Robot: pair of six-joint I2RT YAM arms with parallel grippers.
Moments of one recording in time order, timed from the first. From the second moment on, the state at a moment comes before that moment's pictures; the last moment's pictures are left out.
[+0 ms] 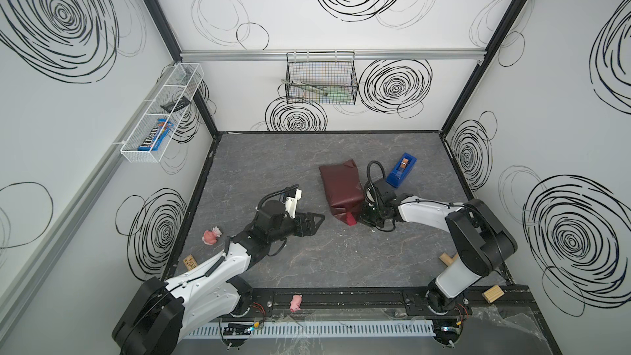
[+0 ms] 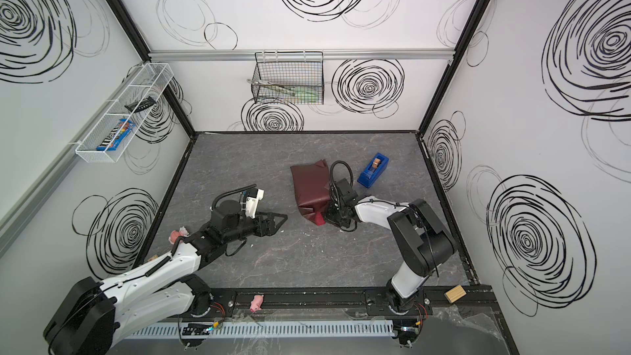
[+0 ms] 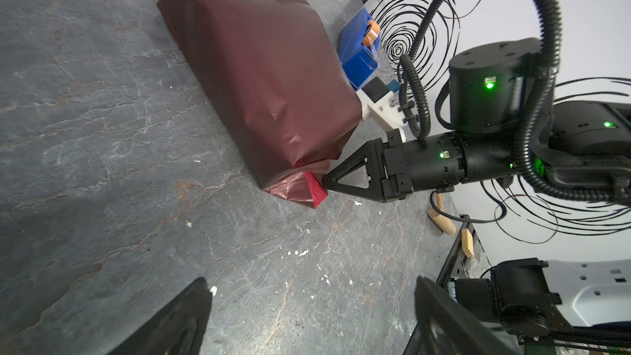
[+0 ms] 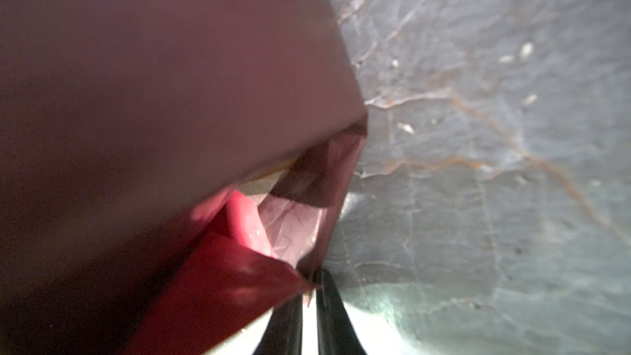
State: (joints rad) left arm -0.55 1.01 0.38 0.14 0.34 -0.63; right arm 0.57 1.64 0.79 -0.25 -0.27 0.83
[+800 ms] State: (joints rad) left arm -0.61 1.10 0.38 0.12 0.36 -0.61; right arm 0.58 1.62 0.73 -0.14 -0.33 0.94
